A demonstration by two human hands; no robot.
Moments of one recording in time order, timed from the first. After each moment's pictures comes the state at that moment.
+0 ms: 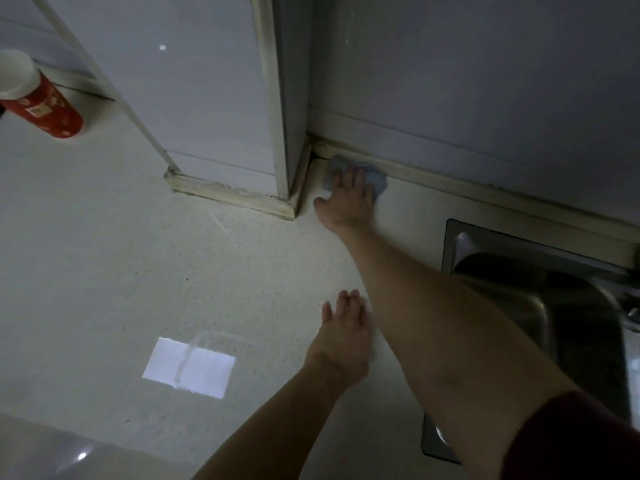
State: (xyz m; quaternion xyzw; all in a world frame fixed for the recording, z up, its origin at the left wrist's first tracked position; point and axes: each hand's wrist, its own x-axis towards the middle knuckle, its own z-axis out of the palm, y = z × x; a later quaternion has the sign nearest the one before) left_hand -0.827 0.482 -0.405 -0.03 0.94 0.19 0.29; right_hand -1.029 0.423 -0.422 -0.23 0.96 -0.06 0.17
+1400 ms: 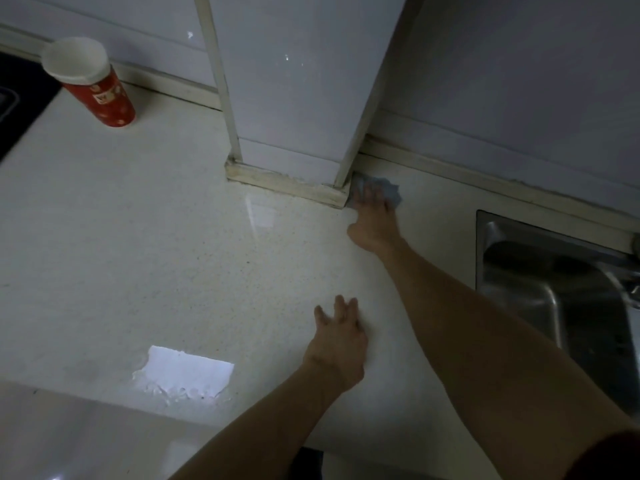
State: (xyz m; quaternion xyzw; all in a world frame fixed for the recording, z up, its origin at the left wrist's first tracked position) left_hand -0.739 0.399 -0.388 0.05 0.94 0.11 0.33; right_hand -0.960 0.416 -0.434 -0.26 0.95 -0.03 0.17
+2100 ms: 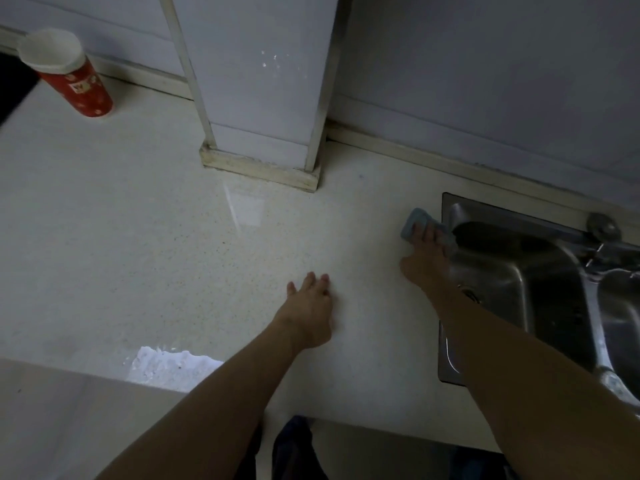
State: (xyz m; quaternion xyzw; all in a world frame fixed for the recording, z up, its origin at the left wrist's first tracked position) left_hand -0.741 0.397 -0.381 0.00 0.92 0.19 0.35; right_hand -0.927 0.587 -0.426 -0.06 0.98 -0.02 0.19
